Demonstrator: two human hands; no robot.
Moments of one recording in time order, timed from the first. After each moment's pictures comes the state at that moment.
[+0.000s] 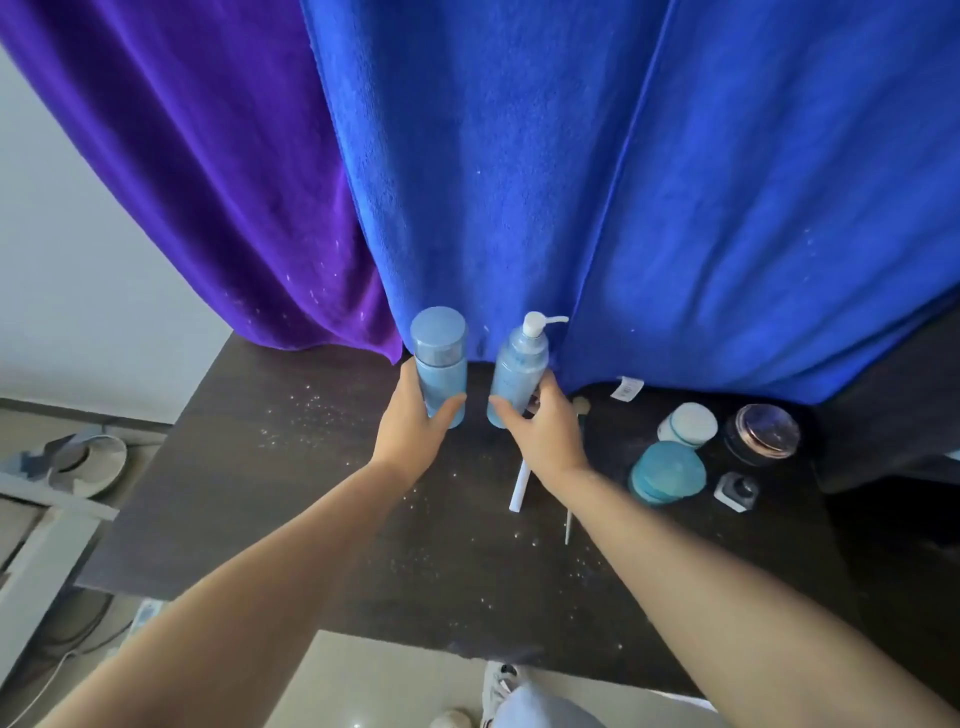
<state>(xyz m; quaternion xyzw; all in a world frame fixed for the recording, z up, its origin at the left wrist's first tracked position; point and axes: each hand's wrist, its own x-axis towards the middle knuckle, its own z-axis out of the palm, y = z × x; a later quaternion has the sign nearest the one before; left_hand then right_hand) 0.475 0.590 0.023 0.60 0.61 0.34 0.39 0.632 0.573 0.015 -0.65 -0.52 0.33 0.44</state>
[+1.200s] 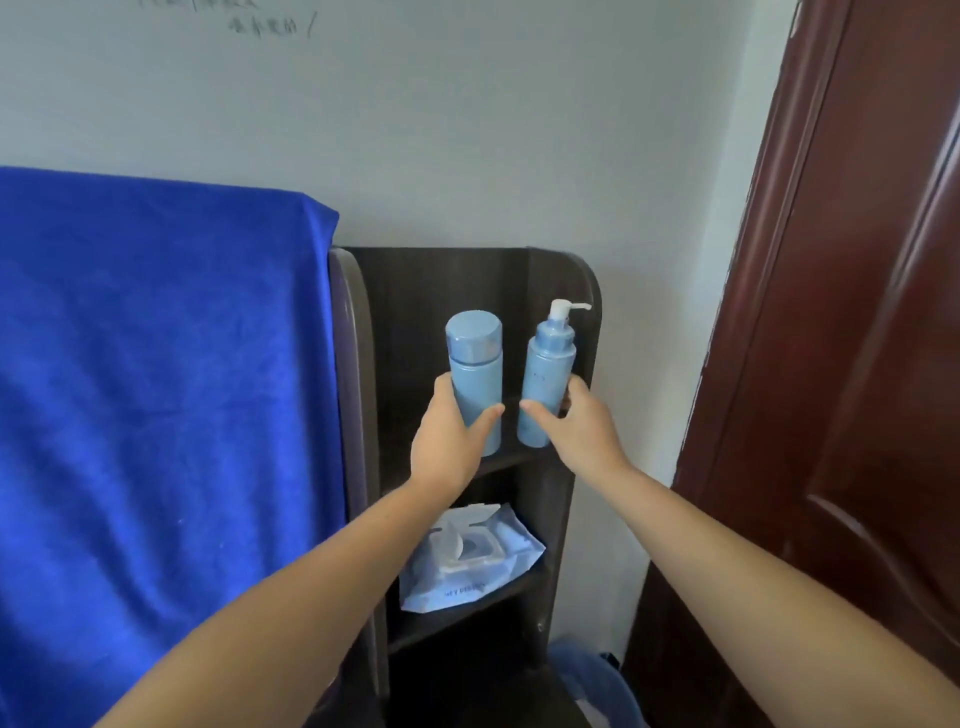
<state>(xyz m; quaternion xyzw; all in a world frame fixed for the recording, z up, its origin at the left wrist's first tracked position) 0.986 0.462 0.283 0.77 0.26 0.43 0.39 1.115 0.374 0.284 -0.73 -0.43 -0.03 0.53</state>
